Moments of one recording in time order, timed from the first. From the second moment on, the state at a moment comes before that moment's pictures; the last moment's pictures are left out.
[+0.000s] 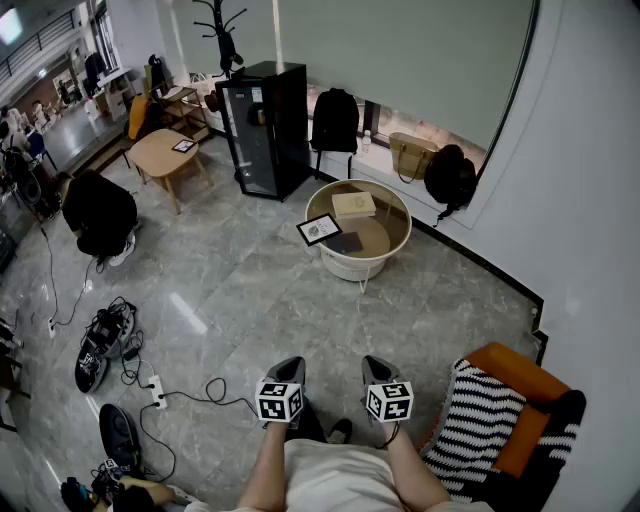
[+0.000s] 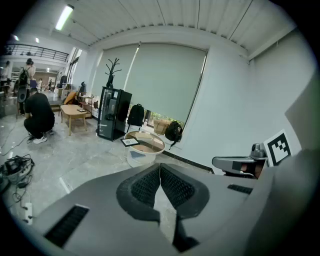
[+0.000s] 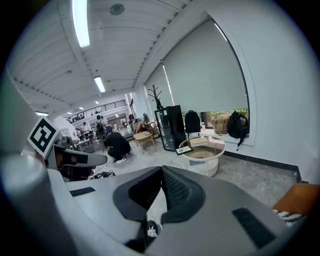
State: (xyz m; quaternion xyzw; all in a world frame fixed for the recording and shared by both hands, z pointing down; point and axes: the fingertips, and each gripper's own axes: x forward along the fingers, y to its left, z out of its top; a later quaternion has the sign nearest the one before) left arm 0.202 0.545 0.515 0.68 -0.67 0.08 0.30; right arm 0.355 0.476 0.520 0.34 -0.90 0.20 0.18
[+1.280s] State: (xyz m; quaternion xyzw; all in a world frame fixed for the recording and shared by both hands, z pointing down) left arm 0.125 0.453 0.520 0.70 -0.64 0.06 0.30; right arm 0.257 0.396 0.530 0.30 -0.90 0.27 0.15
